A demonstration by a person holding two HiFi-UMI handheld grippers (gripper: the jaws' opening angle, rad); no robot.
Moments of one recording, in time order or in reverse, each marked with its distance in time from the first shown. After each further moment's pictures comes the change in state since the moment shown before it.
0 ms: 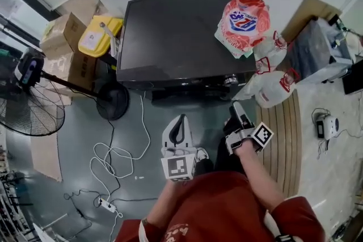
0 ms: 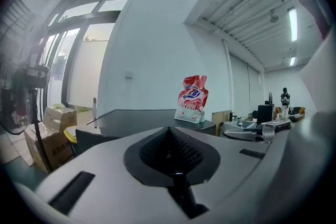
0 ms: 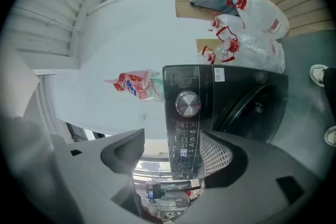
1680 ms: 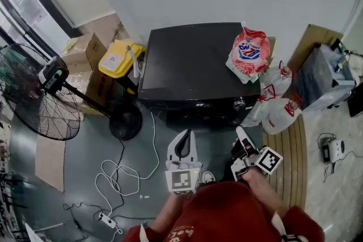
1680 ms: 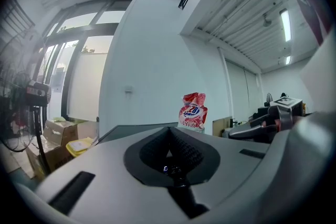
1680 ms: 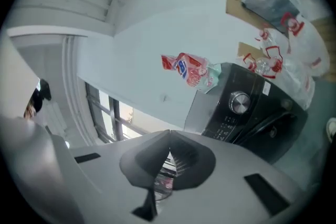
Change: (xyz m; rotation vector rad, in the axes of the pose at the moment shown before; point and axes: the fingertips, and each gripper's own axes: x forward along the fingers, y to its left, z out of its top) left arm -0.045 0.006 0.083 0.052 -0.105 -0.008; right arm -0.033 0.138 -0.062 -0.398 0.139 0.130
